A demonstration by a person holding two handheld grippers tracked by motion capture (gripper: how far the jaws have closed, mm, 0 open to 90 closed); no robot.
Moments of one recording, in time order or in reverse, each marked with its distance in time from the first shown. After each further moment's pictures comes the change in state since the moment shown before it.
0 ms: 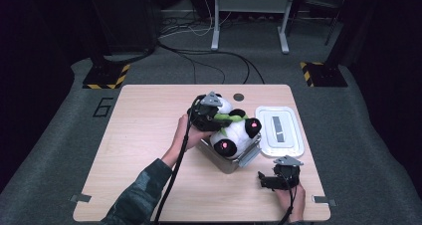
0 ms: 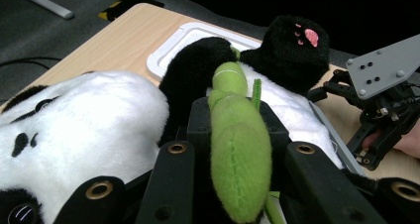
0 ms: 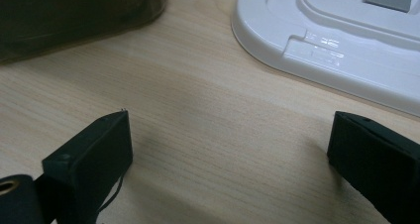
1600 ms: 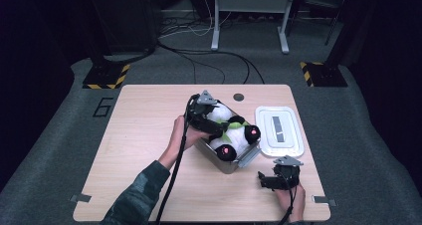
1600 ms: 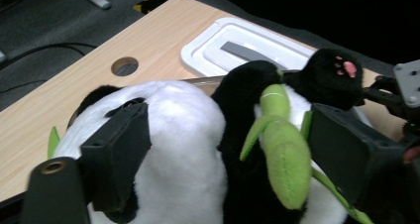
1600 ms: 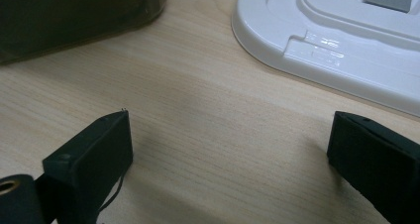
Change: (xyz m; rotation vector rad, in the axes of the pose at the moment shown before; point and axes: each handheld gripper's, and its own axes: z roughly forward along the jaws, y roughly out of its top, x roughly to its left) left arm 0.009 -0.008 -0.004 0.001 0.126 -0.072; right arm 0.000 0.000 0.000 0.000 0.000 0.000
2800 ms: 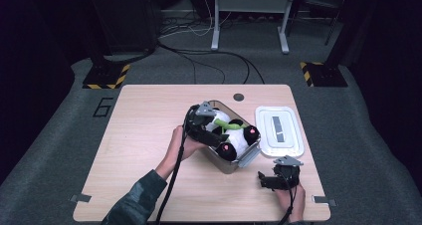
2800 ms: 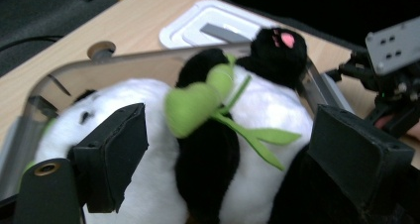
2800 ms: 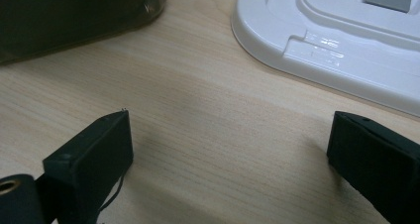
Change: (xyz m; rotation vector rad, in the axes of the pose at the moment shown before) left arm -0.022 -0.024 -0.002 0.047 -0.043 0.036; right arm 0.000 0.000 0.000 0.000 -0.002 0.002
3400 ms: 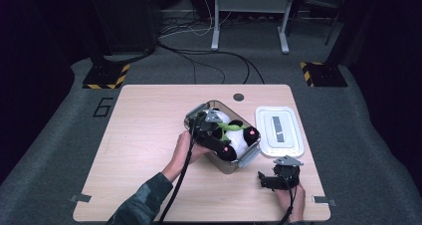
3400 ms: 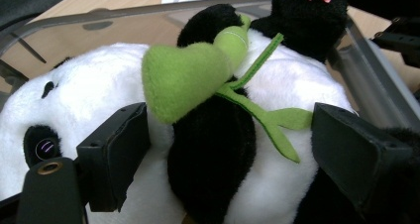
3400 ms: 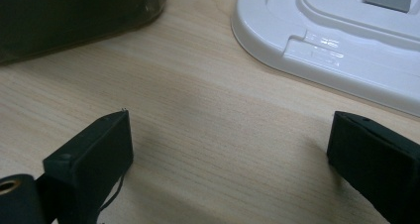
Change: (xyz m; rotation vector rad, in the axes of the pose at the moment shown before) left arm -0.002 -0.011 0.030 0.080 0.048 -0.009; right arm 0.000 0.000 0.000 0.000 -0.001 0.000
